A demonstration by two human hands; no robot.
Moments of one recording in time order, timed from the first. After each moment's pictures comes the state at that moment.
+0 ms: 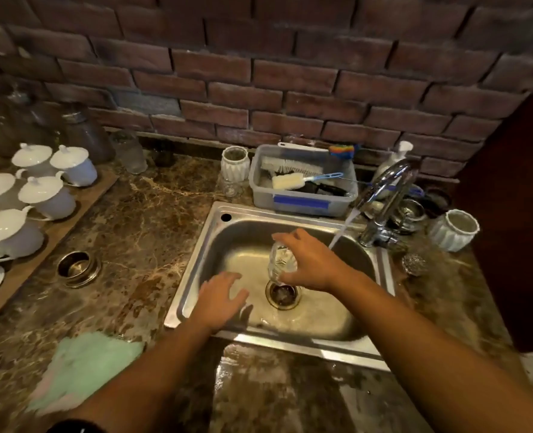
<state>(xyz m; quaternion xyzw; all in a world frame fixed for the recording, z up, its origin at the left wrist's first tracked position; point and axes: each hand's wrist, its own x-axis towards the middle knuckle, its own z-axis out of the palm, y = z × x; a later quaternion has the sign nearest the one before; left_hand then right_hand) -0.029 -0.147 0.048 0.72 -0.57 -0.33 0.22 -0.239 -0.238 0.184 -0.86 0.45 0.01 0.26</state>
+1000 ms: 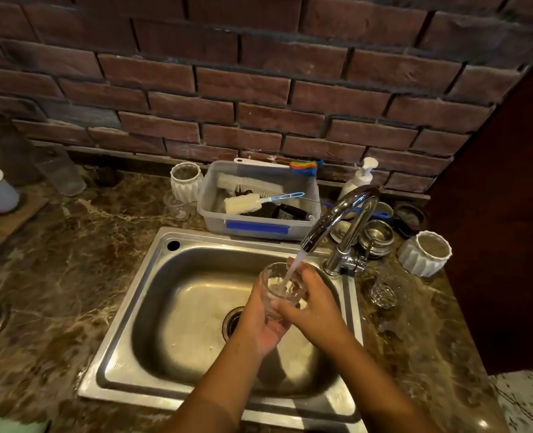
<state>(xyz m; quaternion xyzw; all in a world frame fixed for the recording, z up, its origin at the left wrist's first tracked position) -0.212 -0.258 0.085 0.42 0.07 -0.74 0.51 -0.328 -0.270 0.135 -0.69 0.52 -0.30 0.42</state>
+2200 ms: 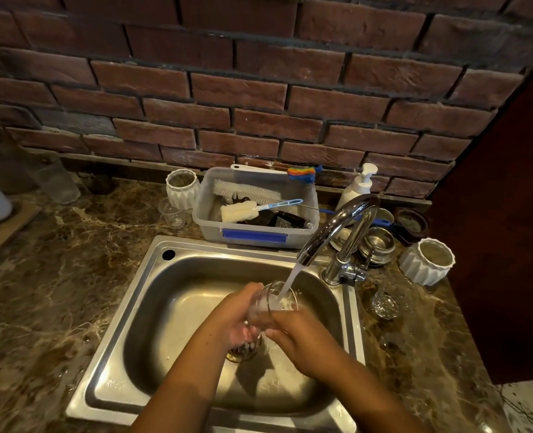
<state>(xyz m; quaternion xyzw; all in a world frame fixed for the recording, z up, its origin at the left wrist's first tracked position) -0.168 -0.282 0.097 0.59 -0.11 -0.71 0.36 -0.329 -0.271 0.114 -0.84 0.41 -0.12 0.34</state>
